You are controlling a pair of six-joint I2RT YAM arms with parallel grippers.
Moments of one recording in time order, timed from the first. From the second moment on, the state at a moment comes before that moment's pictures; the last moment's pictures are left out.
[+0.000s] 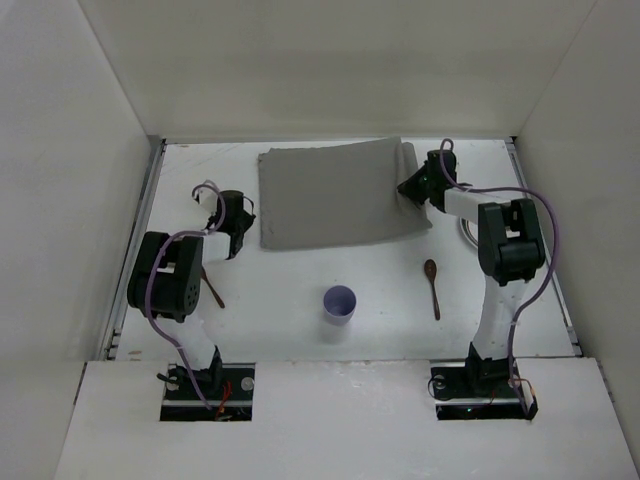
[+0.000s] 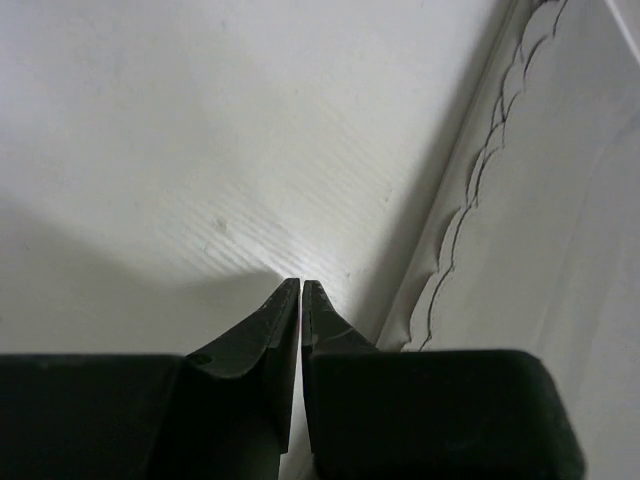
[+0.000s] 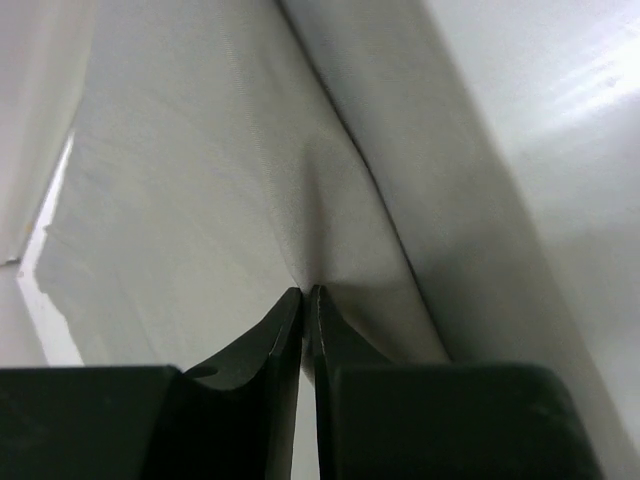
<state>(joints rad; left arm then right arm) -0.17 1.75 0.78 0.34 -0.31 -0.86 0.13 2.08 1.38 0.05 -0.09 0.92</state>
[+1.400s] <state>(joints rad) -0.20 1.69 0.75 0.24 -0.33 -0.84 0.27 1.76 0.92 0.19 0.21 0.94</state>
